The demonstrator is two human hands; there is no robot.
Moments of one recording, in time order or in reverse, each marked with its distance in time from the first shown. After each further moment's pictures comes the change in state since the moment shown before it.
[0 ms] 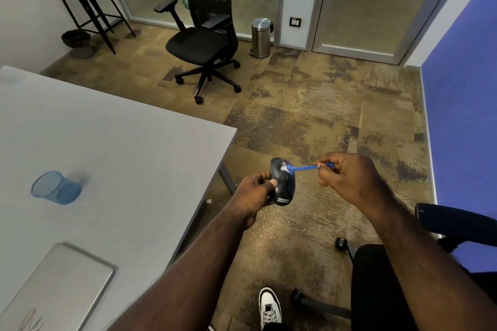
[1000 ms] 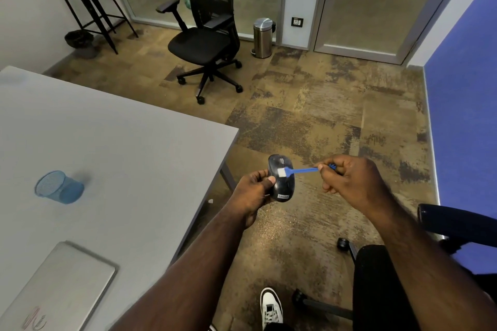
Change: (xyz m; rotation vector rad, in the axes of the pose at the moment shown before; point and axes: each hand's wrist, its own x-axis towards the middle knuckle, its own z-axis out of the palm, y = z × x) left_hand -0.002 0.003 -0.001 -0.117 0.001 0.020; right_hand -0.008 -0.003 0.002 0.103 0.022 0.009
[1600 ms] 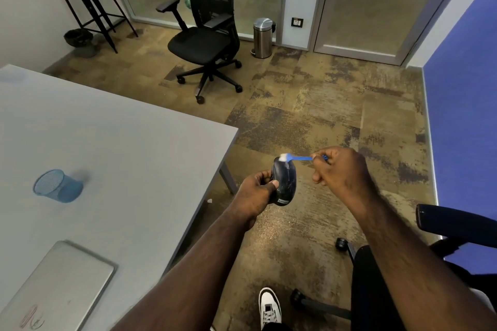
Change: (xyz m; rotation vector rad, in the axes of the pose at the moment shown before) left_hand -0.001 -0.006 0.003 0.178 0.012 0.042; right_hand 0.015 -0.021 0.016 -0.045 0.086 0.156
